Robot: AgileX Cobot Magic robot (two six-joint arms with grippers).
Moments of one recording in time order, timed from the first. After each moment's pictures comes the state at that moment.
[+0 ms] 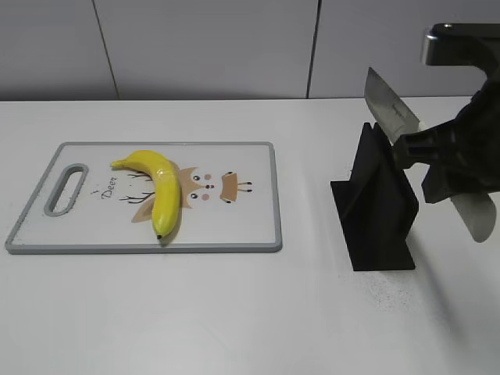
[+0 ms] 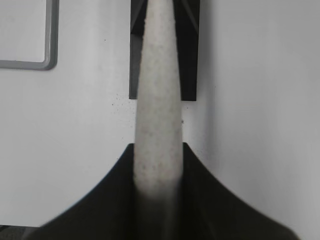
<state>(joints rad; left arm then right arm) 0.01 0.00 -0.47 -0.01 1.08 0.11 0.53 1.33 -0.97 -0.15 0.92 0.57</state>
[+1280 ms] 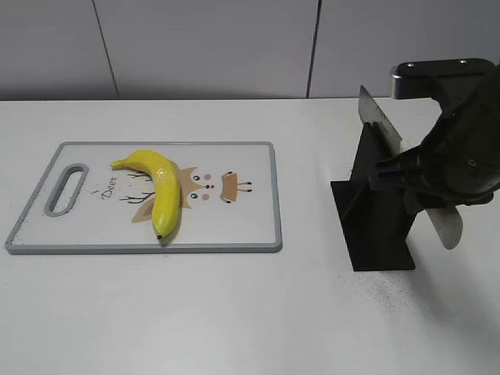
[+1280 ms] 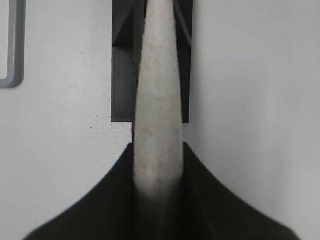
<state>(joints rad) 0.01 0.00 -0.47 -0.01 1.08 0.11 0.53 1.46 -0.92 -0.26 0.78 0.65</state>
